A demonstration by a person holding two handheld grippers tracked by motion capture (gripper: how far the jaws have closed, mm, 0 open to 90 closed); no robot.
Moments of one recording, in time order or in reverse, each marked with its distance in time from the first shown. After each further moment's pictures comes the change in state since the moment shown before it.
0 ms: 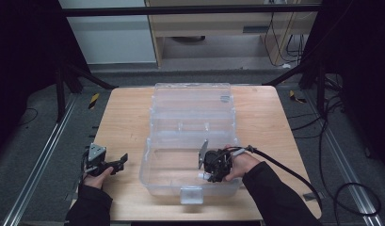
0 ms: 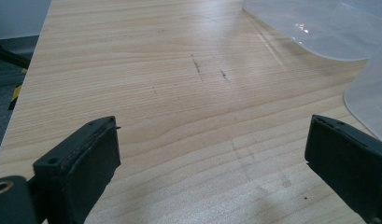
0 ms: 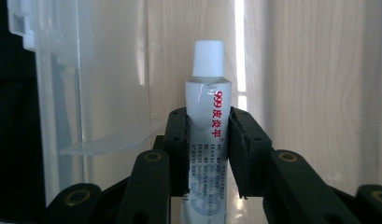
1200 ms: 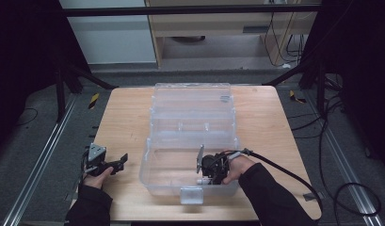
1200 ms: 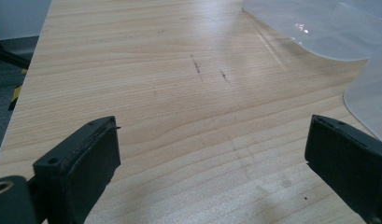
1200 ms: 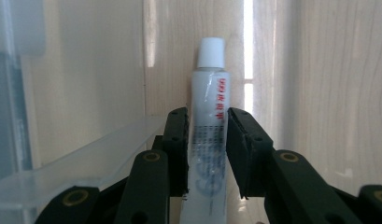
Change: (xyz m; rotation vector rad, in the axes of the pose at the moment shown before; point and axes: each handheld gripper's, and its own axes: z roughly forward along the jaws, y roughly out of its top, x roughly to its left) left arm 0.000 0.000 0.000 -0.001 -0.001 0.001; right arm 0.000 0.001 0.022 0.075 0.025 0.016
